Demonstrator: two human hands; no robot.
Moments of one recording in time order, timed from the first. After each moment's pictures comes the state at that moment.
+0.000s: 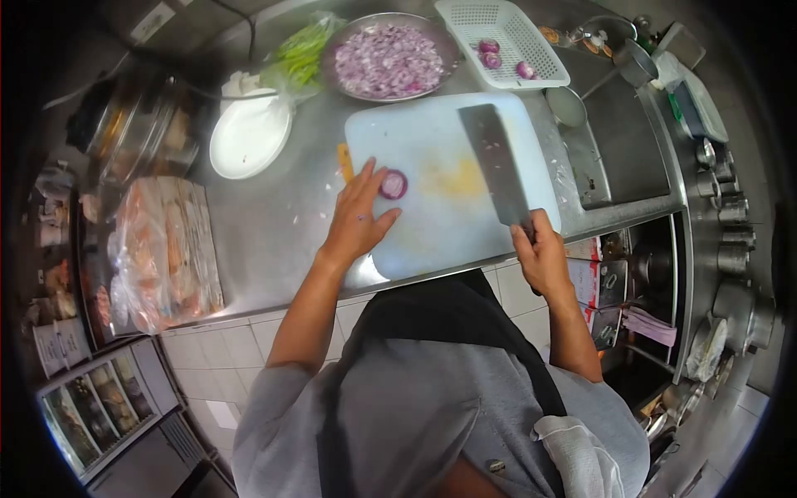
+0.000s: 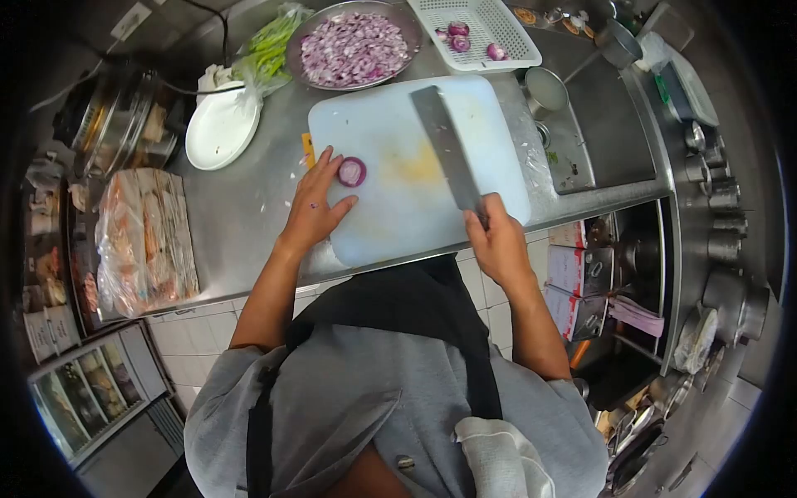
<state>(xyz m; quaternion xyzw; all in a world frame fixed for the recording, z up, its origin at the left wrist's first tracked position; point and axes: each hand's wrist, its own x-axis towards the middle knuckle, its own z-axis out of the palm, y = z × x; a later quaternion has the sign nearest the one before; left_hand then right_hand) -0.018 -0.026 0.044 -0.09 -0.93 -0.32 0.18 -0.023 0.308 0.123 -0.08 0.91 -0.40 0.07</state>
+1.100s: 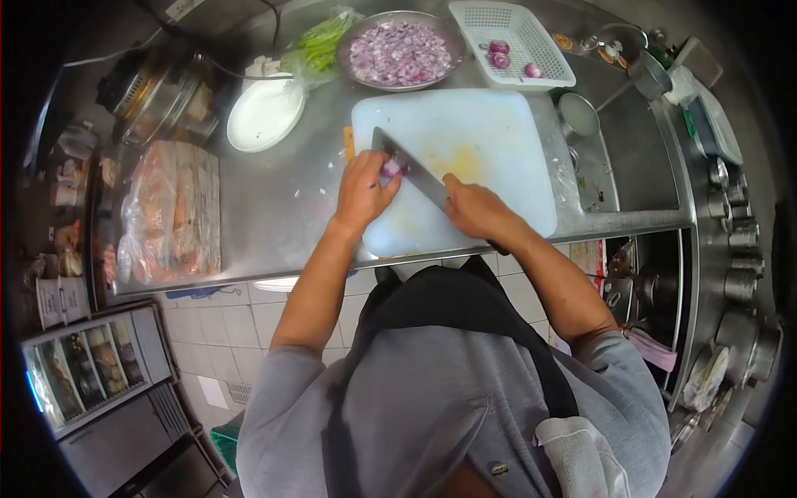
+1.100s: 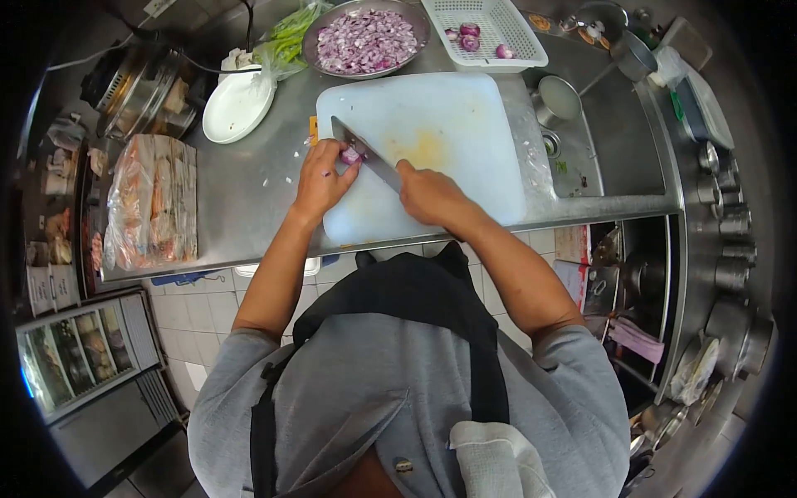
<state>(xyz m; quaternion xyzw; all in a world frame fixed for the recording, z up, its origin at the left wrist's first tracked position) -0.033 0.003 0.031 -0.05 -0.92 -0.29 0.25 -0.080 0.246 0.103 -0.30 0.88 -0.23 0.28</state>
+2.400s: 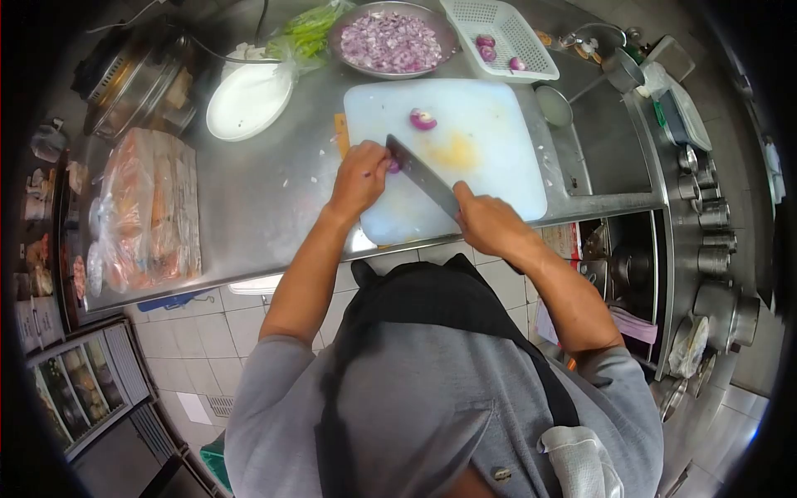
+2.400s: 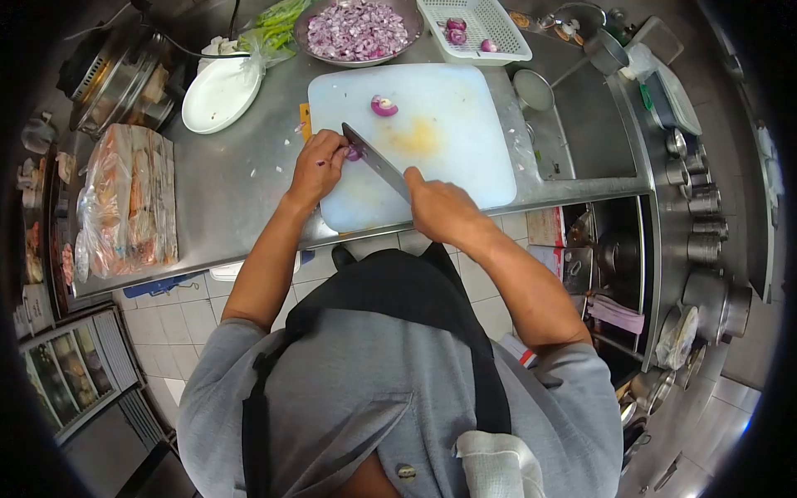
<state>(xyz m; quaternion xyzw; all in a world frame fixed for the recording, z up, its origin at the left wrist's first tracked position) -0.028 -0.012 0.015 -0.10 -0.87 -0.40 0.26 -0.024 0.245 0.142 -0.28 0.92 -0.12 0.25</state>
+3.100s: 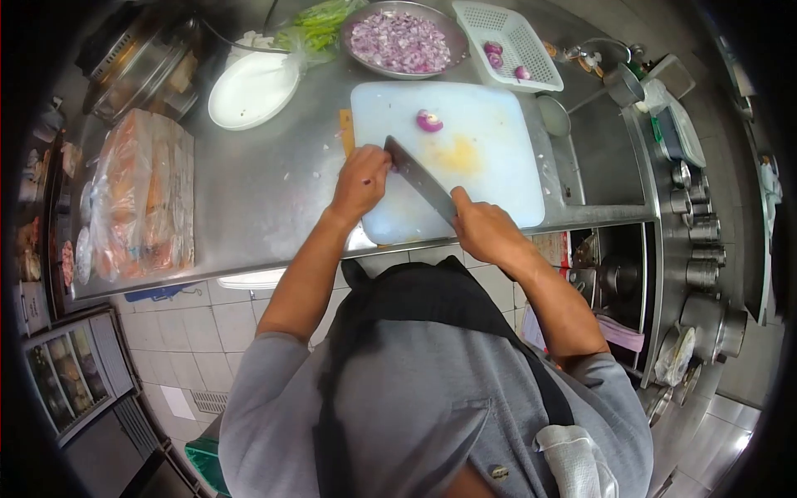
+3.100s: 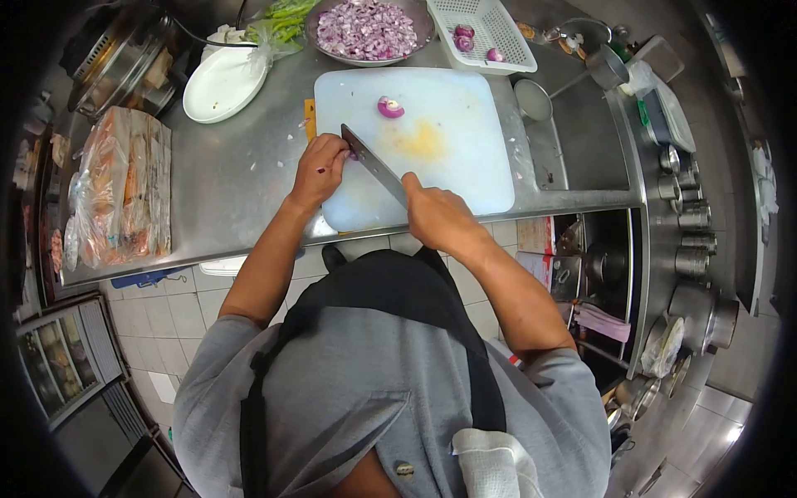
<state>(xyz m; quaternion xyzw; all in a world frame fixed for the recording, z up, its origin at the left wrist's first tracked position) -0.015 -0.014 0.001 -0.10 -0.86 -0.42 0.29 -0.010 0.236 0.136 -0.28 0.93 -0.12 0.23</state>
